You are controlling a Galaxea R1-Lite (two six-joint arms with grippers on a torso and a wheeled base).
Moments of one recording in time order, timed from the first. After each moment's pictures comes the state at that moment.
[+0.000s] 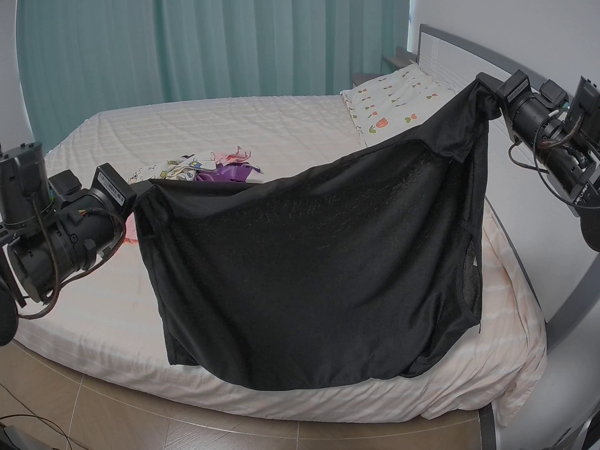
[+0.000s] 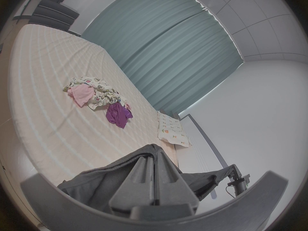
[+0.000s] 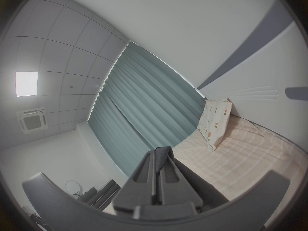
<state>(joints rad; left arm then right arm) -0.35 1.38 -0.71 -0.57 0.11 -0.91 0.28 1.64 -1.06 -0.91 -0.03 0.72</state>
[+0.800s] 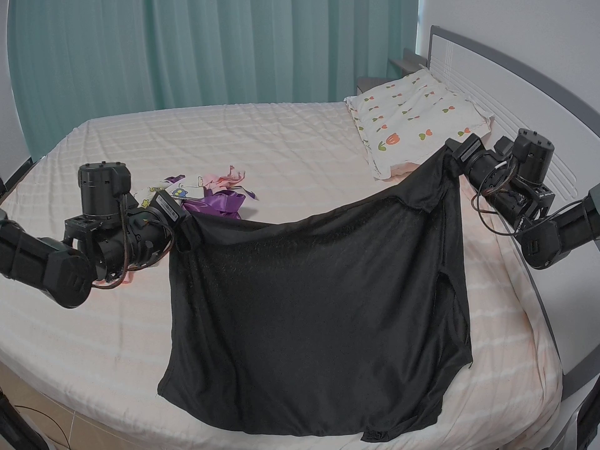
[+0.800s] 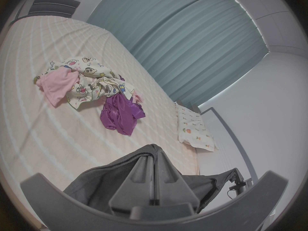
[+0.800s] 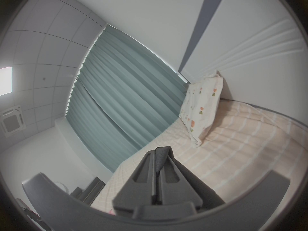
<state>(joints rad) -0.26 1.77 -0.85 -0.61 0.00 -0.91 0.23 1.96 -1.06 -1.03 -0.04 0.76</state>
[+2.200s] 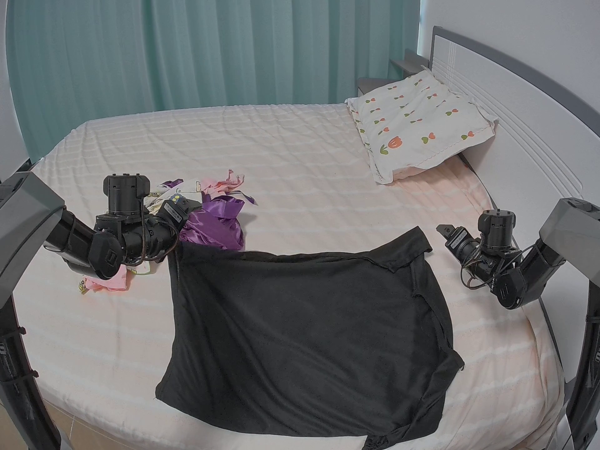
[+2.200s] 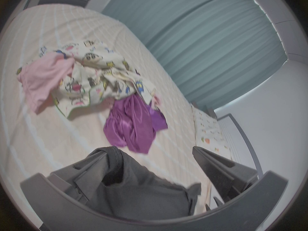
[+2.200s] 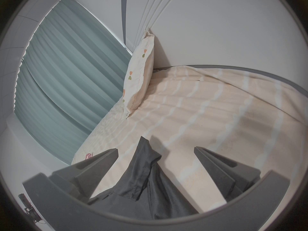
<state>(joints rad) -0.11 2.09 -1.11 -0.57 -0.11 -0.94 0.13 2.25 -0.94 -0.96 -0.16 0.81</state>
